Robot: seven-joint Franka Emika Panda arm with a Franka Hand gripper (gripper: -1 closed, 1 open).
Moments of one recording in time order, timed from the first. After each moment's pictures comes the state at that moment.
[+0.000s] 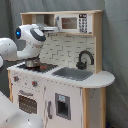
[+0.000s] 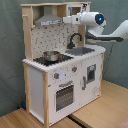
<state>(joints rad) -1.09 -0.75 1.16 -1.92 -0.36 3.07 -1.39</state>
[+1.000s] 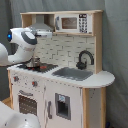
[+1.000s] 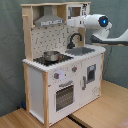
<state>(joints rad) -0.89 -0.84 1.05 -2.06 -0.36 2.95 -1.30</state>
